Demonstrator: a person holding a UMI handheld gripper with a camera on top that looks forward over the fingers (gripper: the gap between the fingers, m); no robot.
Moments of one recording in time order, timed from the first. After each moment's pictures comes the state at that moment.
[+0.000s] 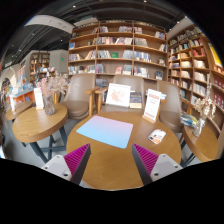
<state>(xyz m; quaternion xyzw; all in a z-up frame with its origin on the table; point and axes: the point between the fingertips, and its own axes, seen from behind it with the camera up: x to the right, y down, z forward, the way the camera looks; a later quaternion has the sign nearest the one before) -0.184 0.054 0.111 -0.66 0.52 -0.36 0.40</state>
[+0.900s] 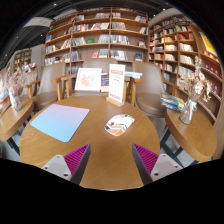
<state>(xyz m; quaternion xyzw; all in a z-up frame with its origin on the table) -0.095 -0.134 0.027 -0.63 0.61 -0.36 0.32</state>
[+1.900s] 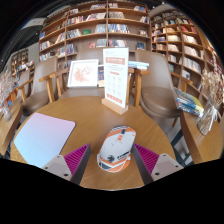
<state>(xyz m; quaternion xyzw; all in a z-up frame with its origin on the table) 0.052 -0.141 -0.013 -0.64 0.63 -0.31 0.31</state>
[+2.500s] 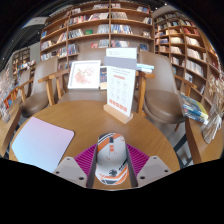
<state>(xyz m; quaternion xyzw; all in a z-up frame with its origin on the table) 0.095 -0.132 -0.013 -0.65 0.62 -0.31 0.31</state>
